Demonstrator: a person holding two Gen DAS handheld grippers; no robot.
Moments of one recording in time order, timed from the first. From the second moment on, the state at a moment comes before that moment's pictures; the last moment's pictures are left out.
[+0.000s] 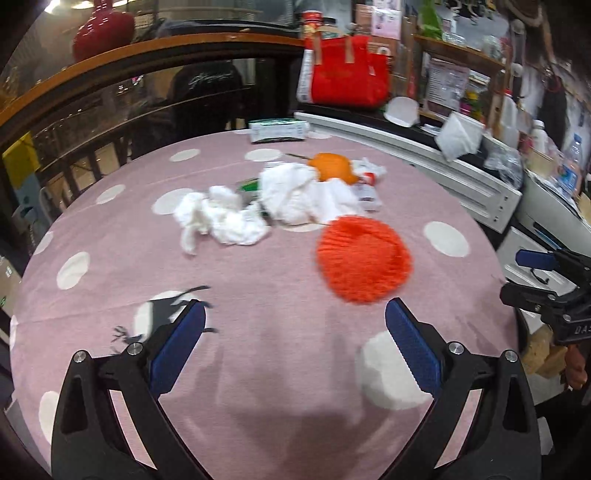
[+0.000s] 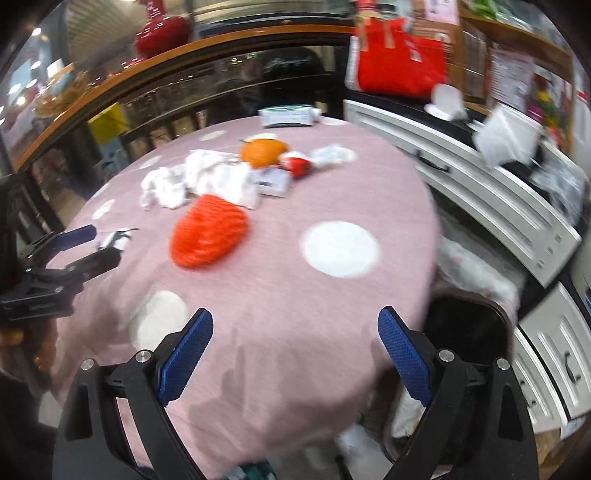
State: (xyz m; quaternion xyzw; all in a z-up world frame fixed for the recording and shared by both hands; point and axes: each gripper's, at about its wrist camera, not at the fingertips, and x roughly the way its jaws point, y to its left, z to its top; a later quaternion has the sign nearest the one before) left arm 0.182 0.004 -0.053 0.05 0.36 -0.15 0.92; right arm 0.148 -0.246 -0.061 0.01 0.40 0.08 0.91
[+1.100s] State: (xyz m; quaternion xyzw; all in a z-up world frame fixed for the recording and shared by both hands) left arm 0.312 0.049 -0.070 0.08 0.40 -0.09 0.91; right arm 0.232 -0.168 -0.077 0.01 0.43 0.14 0.89
